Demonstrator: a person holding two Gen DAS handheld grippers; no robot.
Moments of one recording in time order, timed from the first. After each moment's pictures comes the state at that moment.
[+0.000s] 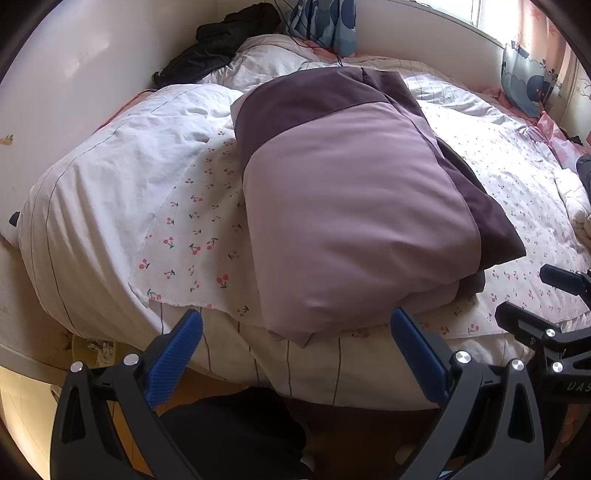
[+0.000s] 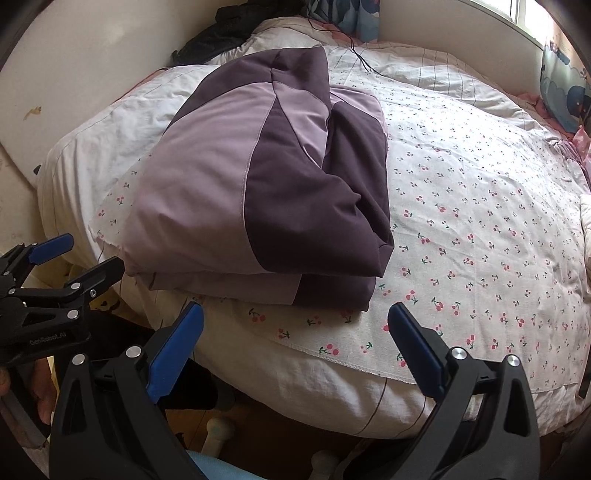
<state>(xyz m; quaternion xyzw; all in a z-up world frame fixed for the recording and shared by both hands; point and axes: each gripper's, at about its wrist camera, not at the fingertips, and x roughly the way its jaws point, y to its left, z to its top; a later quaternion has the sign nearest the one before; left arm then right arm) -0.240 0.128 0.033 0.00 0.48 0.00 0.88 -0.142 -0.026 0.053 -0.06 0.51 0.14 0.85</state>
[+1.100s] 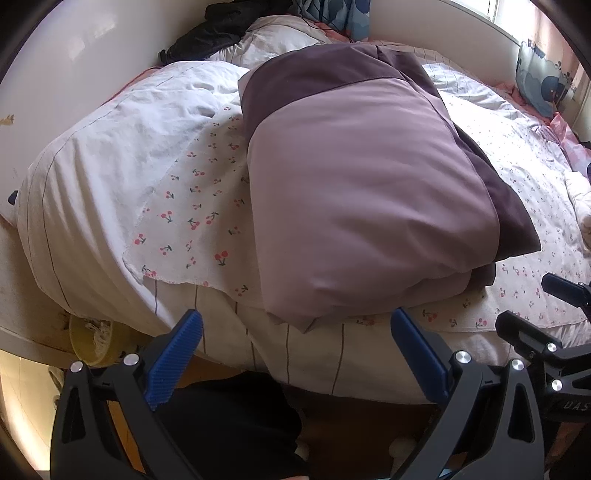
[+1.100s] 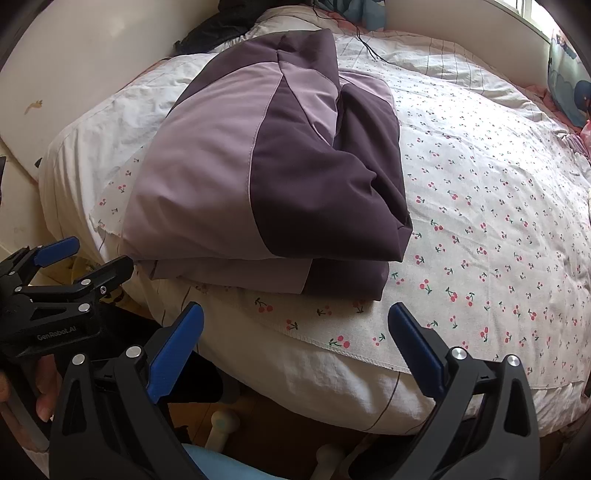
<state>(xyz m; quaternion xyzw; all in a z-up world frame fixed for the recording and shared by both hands) -0.238 0.127 0.017 -0.01 0.51 0.02 0.86 -0.141 -0.025 0.039 -0.06 0.53 0.15 0.84</state>
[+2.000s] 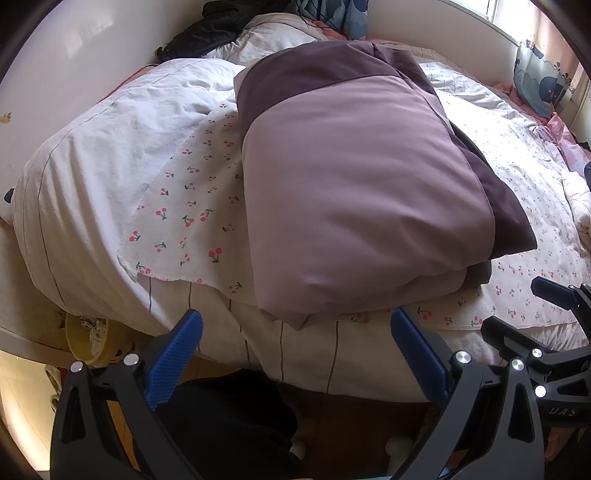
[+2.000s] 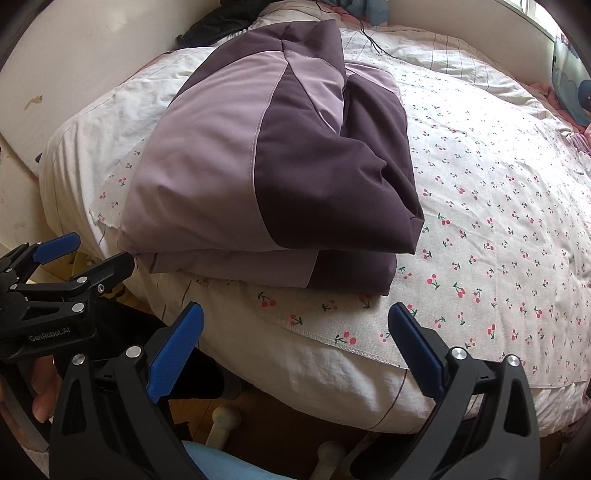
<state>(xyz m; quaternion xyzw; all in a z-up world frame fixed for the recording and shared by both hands) -0.238 0.125 0.016 -0.02 0.52 0.01 0.86 -0.140 -0.024 0.029 -0.06 0.53 0.16 0.83</state>
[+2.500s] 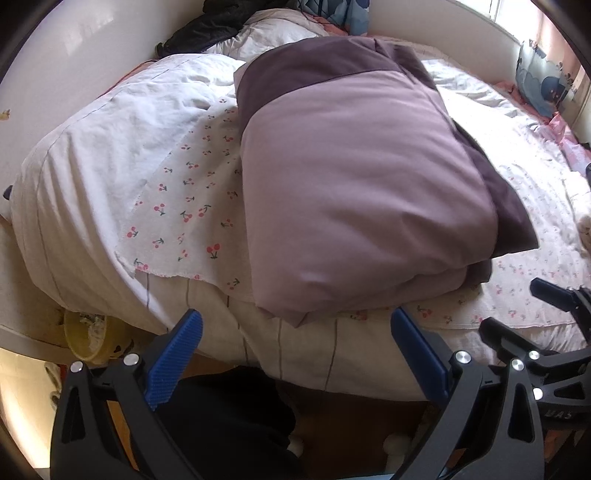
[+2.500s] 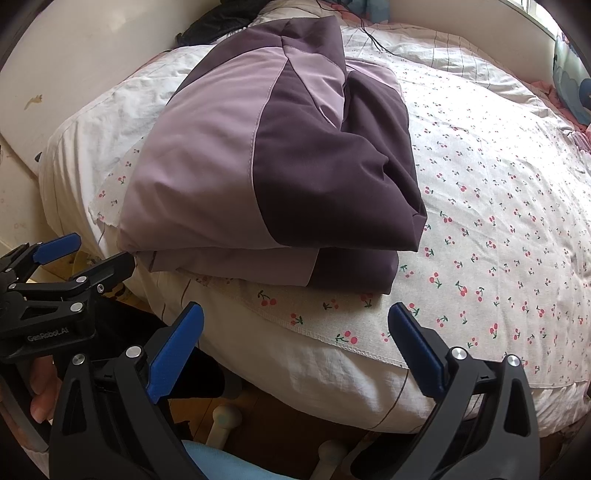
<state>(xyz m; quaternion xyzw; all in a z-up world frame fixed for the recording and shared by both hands) -0.236 0.123 0.013 -0.02 0.52 0.02 0.85 -0.139 -0.024 0.027 -0.06 0.54 0.16 0.83</state>
